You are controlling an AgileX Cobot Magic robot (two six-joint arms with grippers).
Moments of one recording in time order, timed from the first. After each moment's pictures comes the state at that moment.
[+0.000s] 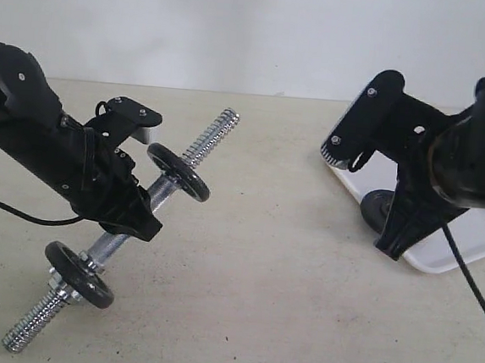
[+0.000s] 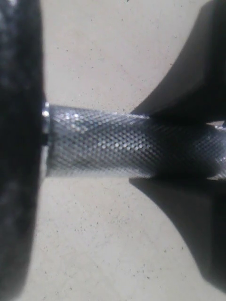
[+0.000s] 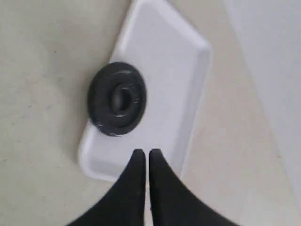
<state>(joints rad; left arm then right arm) -0.37 1.76 -0.97 -0.55 0.54 0.73 0.73 1.41 -0.83 -0.98 0.79 0.40</state>
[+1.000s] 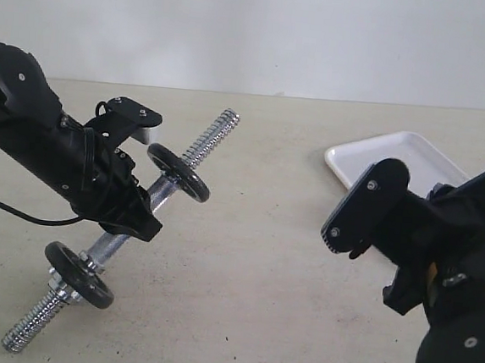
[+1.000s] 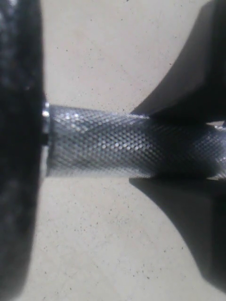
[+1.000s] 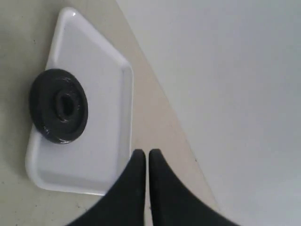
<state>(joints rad) -0.37 1.76 -0.97 -0.55 0.54 0.73 1.06 1.44 -0.48 -1.57 1.15 1.20</state>
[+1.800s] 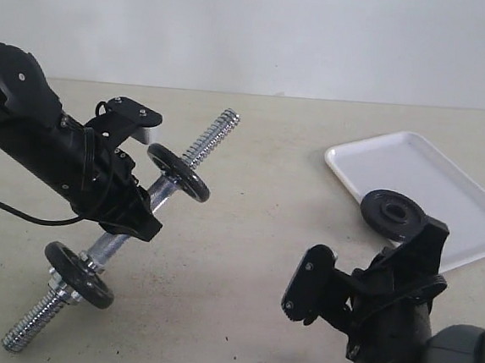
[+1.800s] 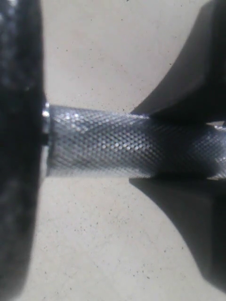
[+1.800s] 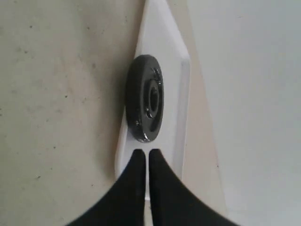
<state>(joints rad) -0.37 1.76 -0.97 -0.55 0.54 0.73 1.06 1.92 -0.48 -1.73 1.15 1.55</state>
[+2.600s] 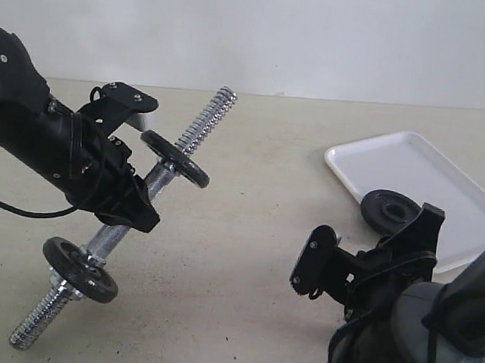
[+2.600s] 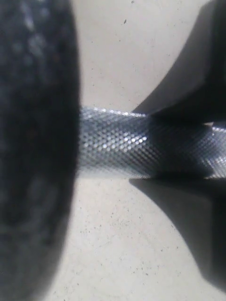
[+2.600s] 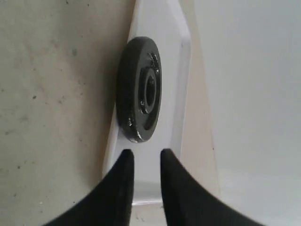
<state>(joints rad) -0.37 1.70 -0.97 -0.55 0.58 0.73 0.93 2.02 -0.57 -1.74 1.14 1.49</state>
